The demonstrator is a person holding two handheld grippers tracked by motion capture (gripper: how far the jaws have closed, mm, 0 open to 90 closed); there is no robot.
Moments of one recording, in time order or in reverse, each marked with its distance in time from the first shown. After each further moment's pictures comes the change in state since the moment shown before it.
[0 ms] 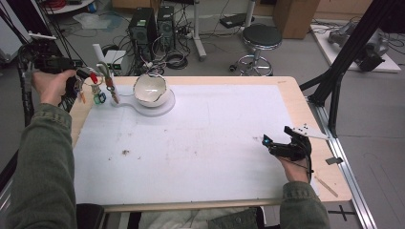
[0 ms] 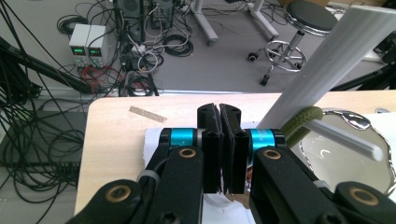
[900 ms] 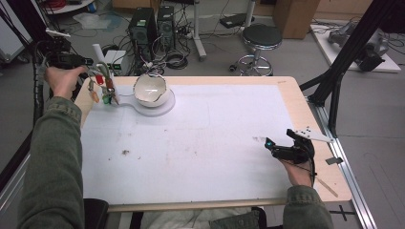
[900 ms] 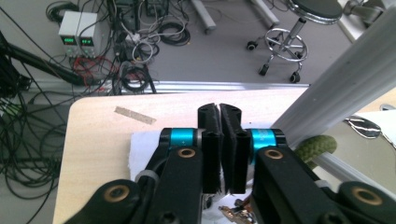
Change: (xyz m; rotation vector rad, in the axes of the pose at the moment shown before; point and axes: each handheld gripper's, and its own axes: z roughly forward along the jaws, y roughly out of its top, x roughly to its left) left arm -0.012 0.011 0.028 0.043 0.000 -0.007; right arm -0.004 -0.006 -0.009 0.014 -0.001 0.010
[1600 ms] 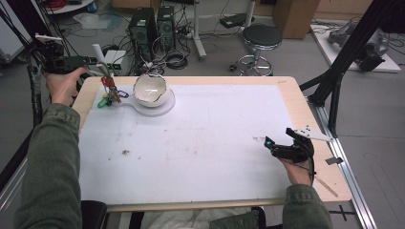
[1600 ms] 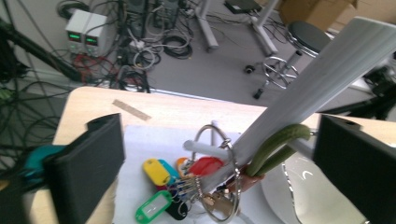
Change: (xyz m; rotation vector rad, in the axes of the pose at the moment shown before) left arm -0.002 -0.020 -0.020 -0.073 0.025 -0.135; right arm 0.001 0.003 0.002 -0.012 0.008 -0.009
